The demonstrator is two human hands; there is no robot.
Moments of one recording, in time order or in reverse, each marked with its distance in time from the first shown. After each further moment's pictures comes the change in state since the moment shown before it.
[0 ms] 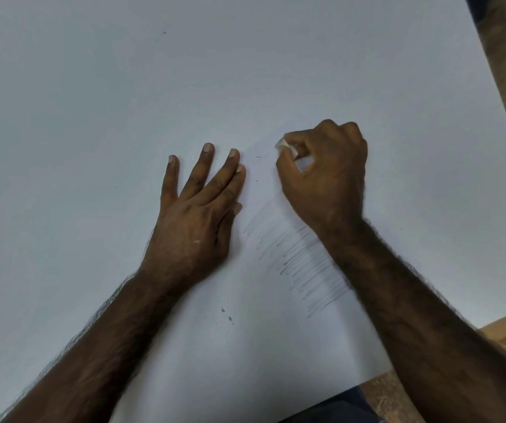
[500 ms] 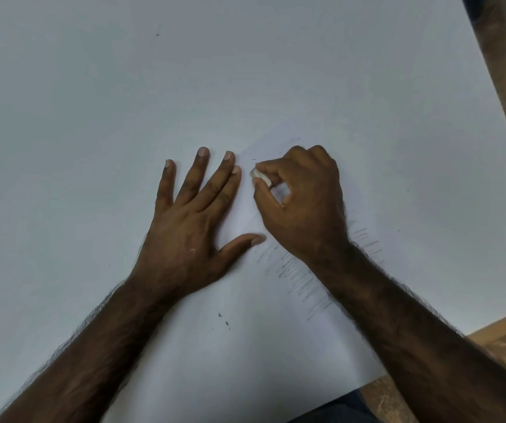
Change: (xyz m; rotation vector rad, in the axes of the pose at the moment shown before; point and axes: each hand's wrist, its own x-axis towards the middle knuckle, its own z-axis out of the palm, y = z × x) left_hand 0.000 0.003 -0.010 0.074 -0.115 0.005; right_hand -0.027 -0.010 0.003 0.088 -0.155 -0.099
